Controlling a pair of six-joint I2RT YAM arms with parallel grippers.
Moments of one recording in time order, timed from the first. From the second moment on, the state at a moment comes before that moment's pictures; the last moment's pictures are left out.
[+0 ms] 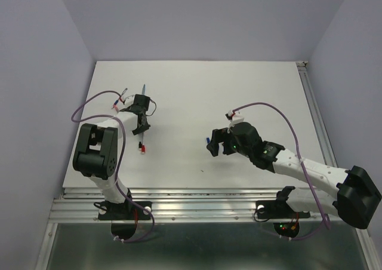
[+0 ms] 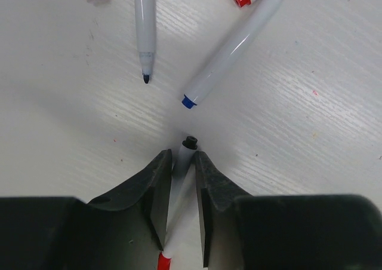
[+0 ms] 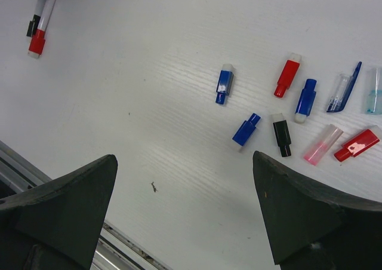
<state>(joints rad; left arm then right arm) -0.20 1.68 0.93 -0.36 -0.39 -0.61 0.82 1.14 0.65 -0.07 0.13 0.50</state>
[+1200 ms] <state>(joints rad) -0.25 1.42 0.98 -0.49 -0.47 -0.68 0.82 1.14 0.65 -0.04 0.03 0.51</state>
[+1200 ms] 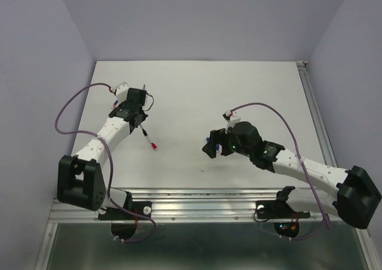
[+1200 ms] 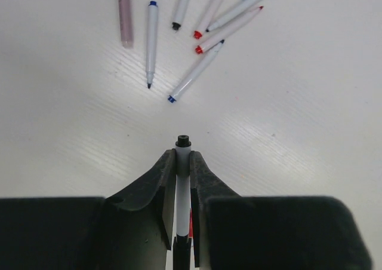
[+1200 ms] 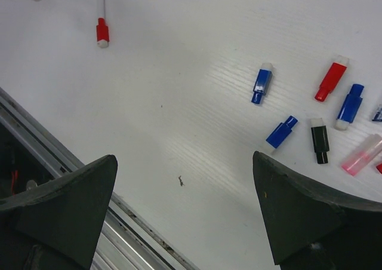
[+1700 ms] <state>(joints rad) -0.59 1.08 0.92 -0.27 -0.41 -0.84 0.82 1.40 0.89 0.17 -0.31 0.60</state>
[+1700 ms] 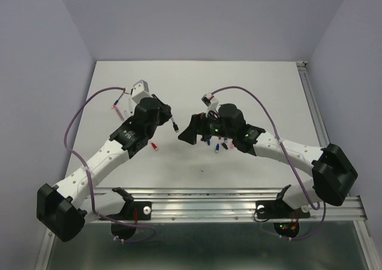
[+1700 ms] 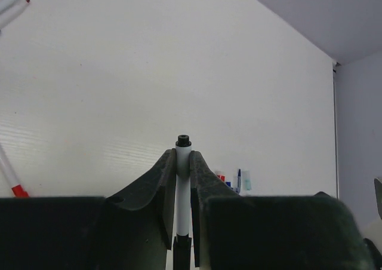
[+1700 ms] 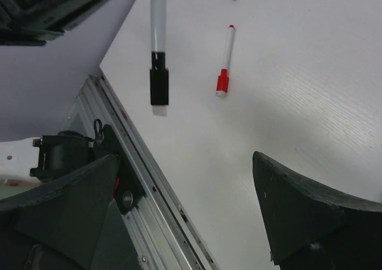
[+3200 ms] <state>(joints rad) -0.41 1.48 1.08 0.05 -0.55 -0.66 1.04 1.31 0.58 0.40 -0.53 0.81</state>
